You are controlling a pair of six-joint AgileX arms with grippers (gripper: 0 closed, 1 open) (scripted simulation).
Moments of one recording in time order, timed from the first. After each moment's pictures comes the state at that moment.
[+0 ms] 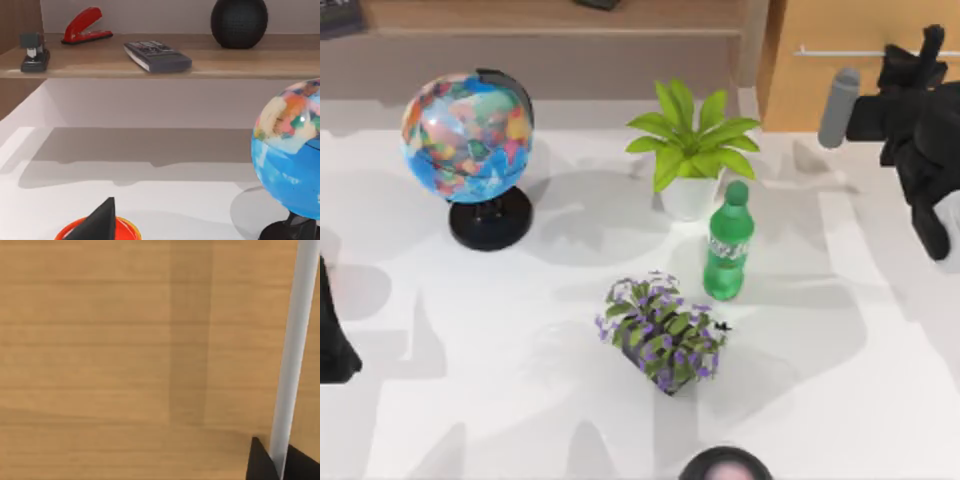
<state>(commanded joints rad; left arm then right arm) 0.00 0.00 0.00 0.00 0.00 0.00 0.16 2.28 1.06 1.22 0.20 -1.56</state>
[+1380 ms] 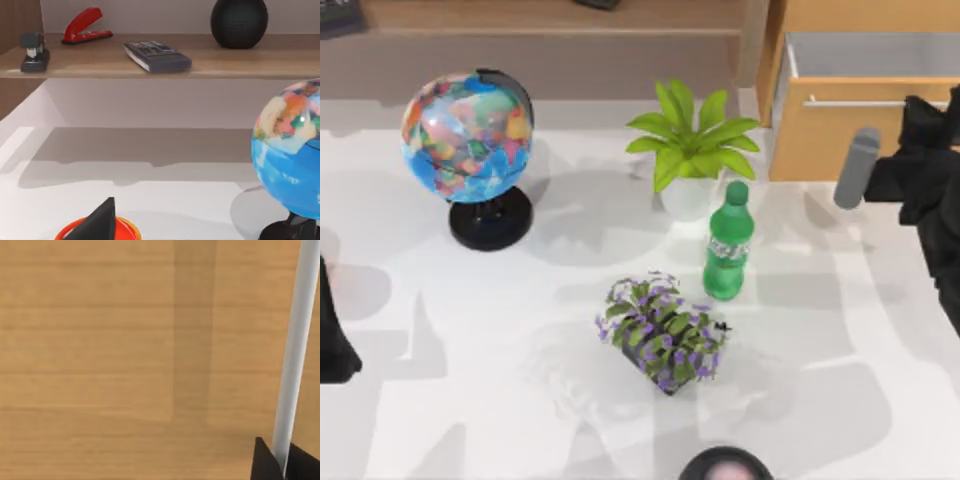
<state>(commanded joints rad) 0.00 0.00 0.00 0.00 0.00 0.00 0.21 2.13 0.70 1.42 0.25 -1.55</state>
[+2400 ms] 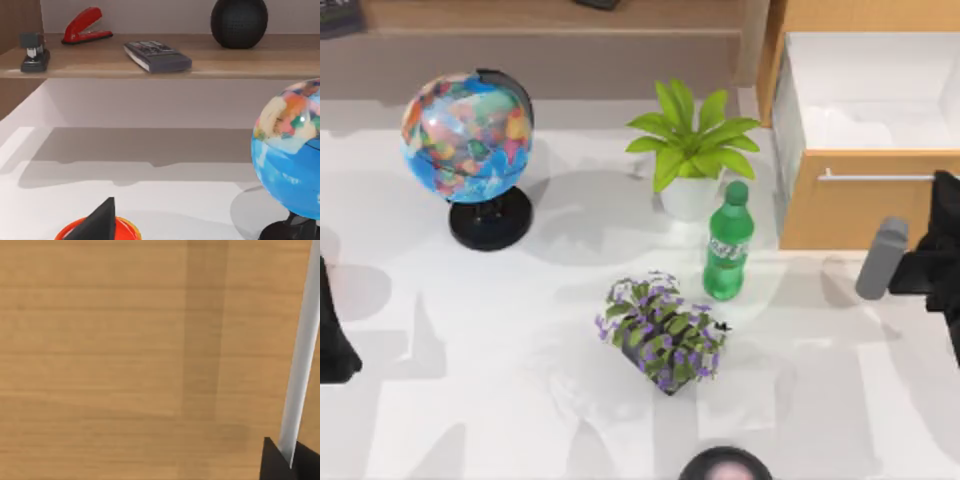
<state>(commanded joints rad) 0.00 0.00 0.00 0.00 0.00 0.00 0.30 2.01 0.30 1.68 0.34 -1.56</state>
